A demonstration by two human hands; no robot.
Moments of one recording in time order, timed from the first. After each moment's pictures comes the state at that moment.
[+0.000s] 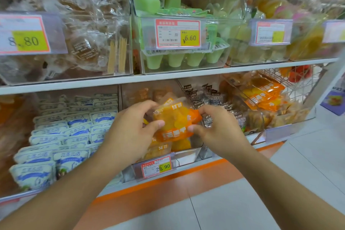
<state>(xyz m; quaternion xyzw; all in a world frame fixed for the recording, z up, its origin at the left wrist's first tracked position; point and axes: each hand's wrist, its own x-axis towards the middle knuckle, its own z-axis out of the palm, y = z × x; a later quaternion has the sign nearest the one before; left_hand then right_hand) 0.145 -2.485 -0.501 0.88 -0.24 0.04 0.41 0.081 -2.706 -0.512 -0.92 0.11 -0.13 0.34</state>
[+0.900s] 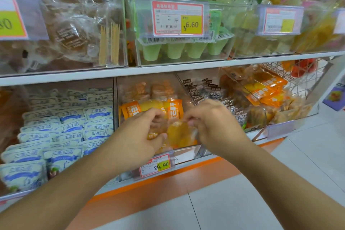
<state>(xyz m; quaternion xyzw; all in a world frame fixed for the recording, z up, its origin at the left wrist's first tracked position) 0.152 -2.486 -0.527 0.88 -0.30 -0.06 0.35 0.095 -2.710 -0.522 -0.97 -0.07 -0.17 0.17</state>
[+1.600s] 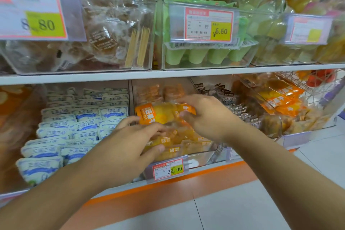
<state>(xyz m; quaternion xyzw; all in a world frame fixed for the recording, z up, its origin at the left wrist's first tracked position) 0.149 -2.434 -0.518 0.92 -0.35 -0.05 0.18 0.143 -2.677 -0.492 -0.98 -0.06 -0.04 0.19</state>
